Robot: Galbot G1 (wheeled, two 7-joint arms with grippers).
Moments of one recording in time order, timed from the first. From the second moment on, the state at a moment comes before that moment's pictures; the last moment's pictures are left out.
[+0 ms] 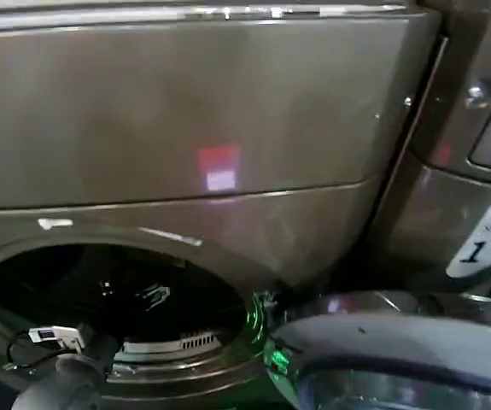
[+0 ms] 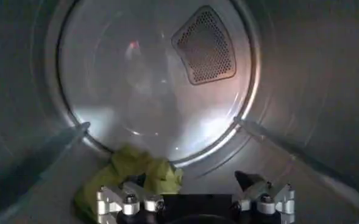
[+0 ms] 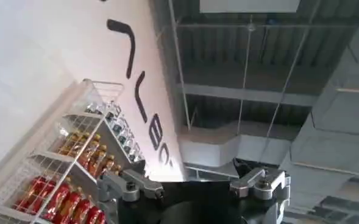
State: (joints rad) left arm 1.39 -1.33 -0.60 -2.29 -0.26 0.58 0.05; right arm -2.00 0.73 2.69 1.63 0.51 -0.20 -0.09
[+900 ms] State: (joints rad) left arm 0.87 -1.36 -0.42 -1.77 -0.24 0.48 0.00; right arm -2.08 0.74 2.78 1.63 0.53 -0.21 -0.10
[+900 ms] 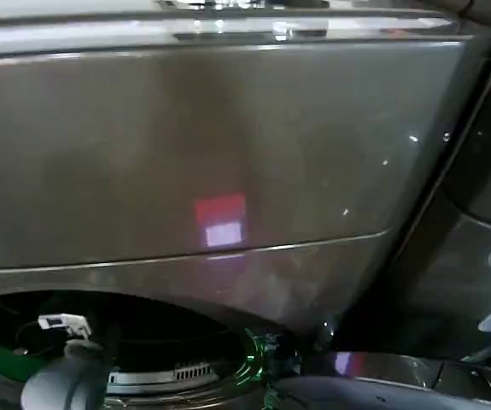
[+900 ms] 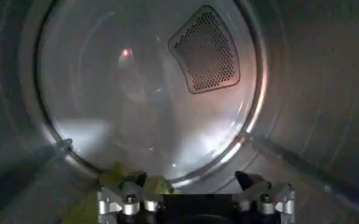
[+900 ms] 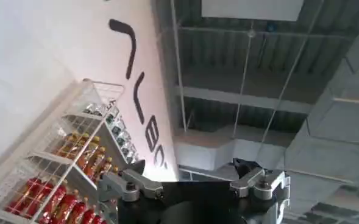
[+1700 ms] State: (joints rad) left arm 0.54 -1.40 -0.33 -1.31 -0.24 0.47 0.01; right arm -2.08 0.73 2.78 1.62 0.54 -0.21 -0.10
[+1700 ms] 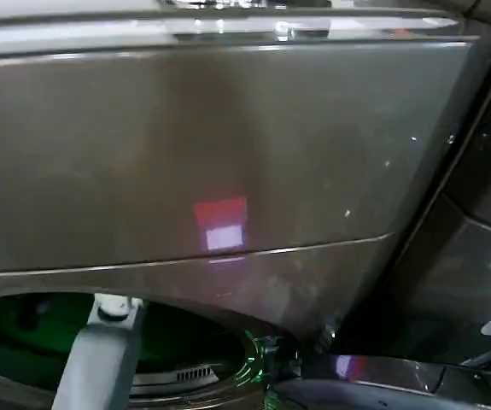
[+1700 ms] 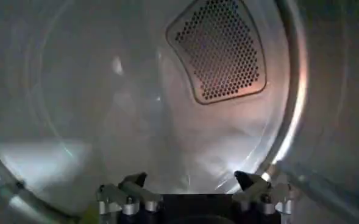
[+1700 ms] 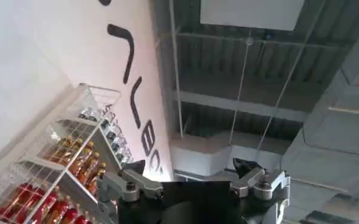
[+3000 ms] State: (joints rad) left arm 0.10 -1.35 0.03 -0.63 0.26 0.20 0.75; right arm -2.08 0.74 2.77 1.63 0.53 -0.21 -0.11
